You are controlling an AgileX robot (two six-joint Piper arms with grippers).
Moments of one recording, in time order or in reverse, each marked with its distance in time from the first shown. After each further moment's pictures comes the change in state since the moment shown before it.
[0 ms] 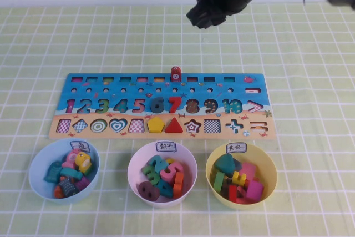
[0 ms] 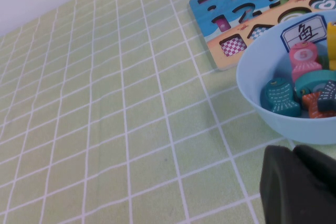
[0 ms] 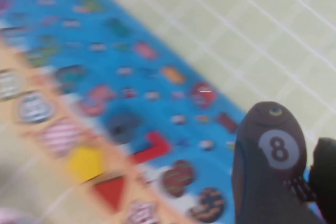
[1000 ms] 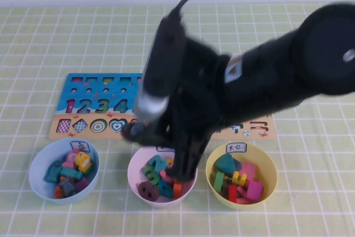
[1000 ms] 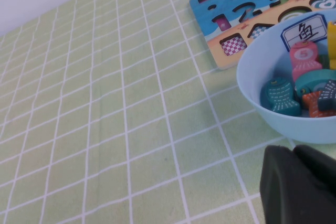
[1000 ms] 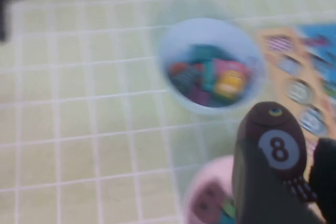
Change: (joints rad) right arm 0.341 -0.633 0.941 0.372 -0.411 -0.593; left arm 0.000 0.000 0.000 0.000 0.002 0.000
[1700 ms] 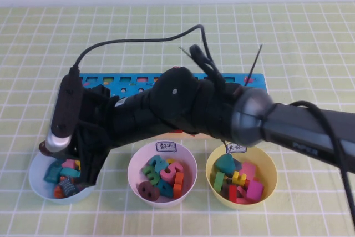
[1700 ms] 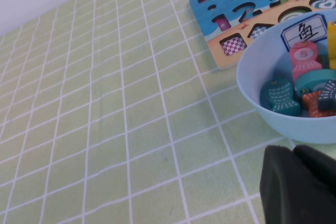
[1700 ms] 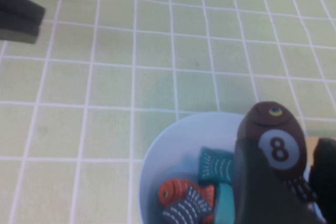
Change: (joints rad) right arm 0.088 0.529 -0.257 0.540 -0.247 -0.645; left arm 0.000 0.000 0.000 0.000 0.000 0.000
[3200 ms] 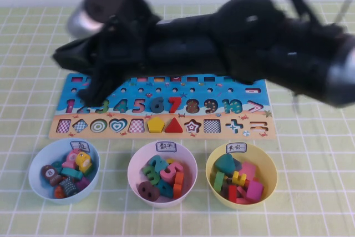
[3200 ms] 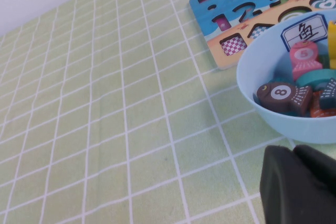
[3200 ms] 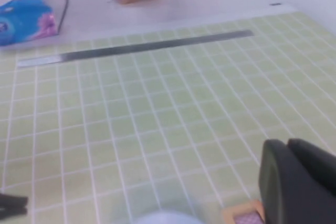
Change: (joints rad) right arm -0.099 -0.223 0.023 0.201 -0.008 0.114; left arm 0.000 0.000 0.000 0.000 0.000 0.000
